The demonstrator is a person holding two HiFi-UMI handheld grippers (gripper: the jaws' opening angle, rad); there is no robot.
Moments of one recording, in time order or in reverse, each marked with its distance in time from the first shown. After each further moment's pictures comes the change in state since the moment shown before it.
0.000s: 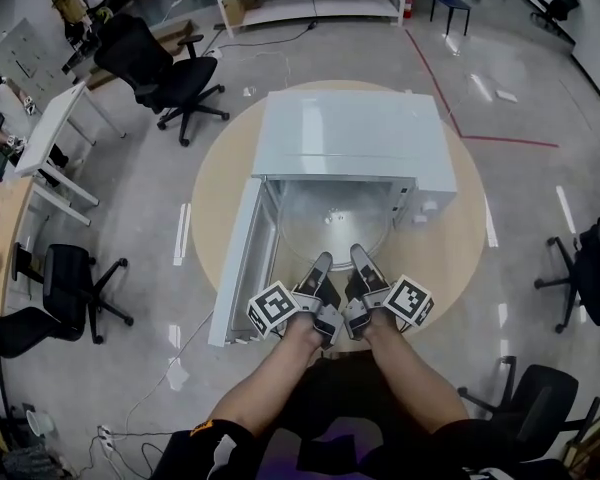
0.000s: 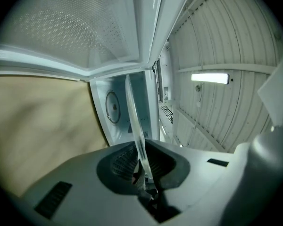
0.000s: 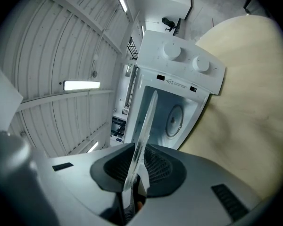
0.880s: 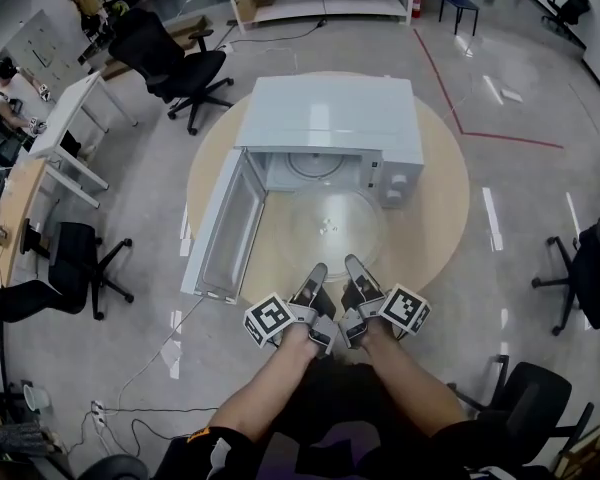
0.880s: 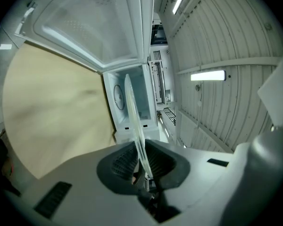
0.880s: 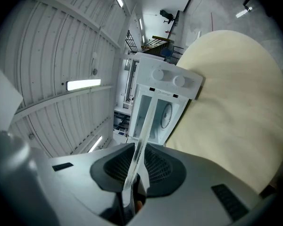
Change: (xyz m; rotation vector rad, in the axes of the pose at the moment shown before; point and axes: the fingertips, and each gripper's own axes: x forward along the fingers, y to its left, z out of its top) left arm -0.055 -0.008 -0.122 0.009 -0.062 0.040; right arm -0.127 -0.007 0.000 0.020 0.098 0.019
